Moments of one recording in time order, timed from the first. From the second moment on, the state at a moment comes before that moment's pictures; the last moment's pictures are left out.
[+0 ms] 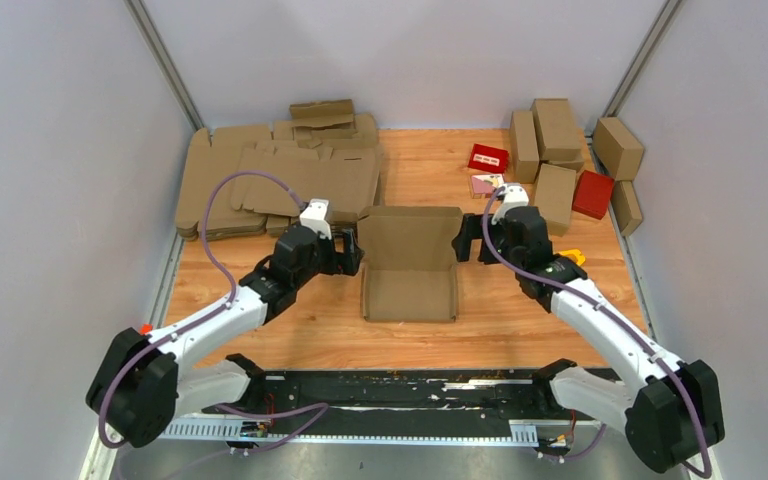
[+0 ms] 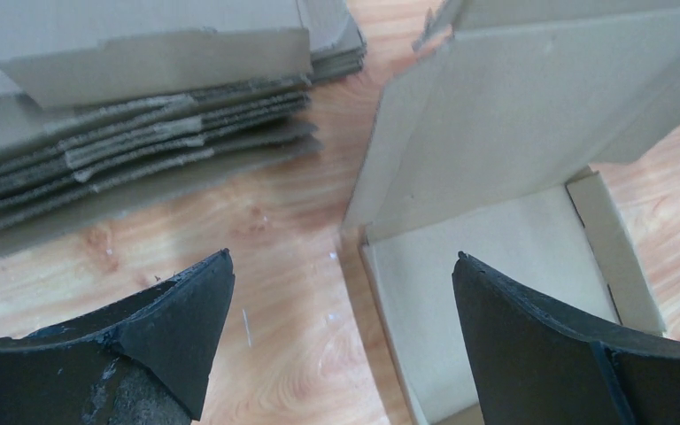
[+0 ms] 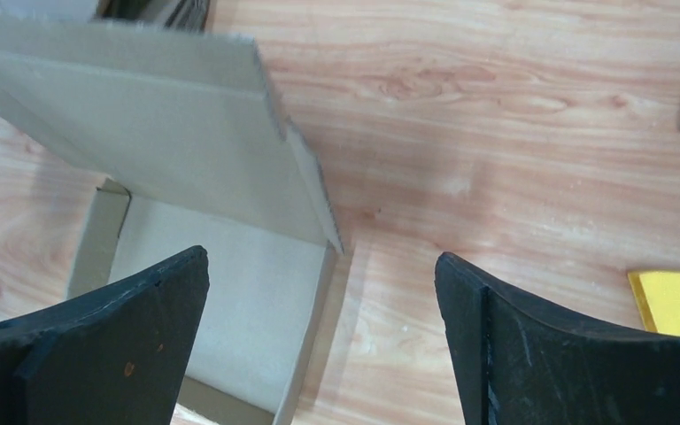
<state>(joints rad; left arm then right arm) -0.59 1.10 0.53 0.11 -0.10 -0.37 0.45 1.06 0.71 -0.21 0.06 0.31</state>
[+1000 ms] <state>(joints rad) -0.51 1.34 0.74 0.21 0.13 -0.25 0.30 1.31 0.89 -0.14 -0.24 0.20</state>
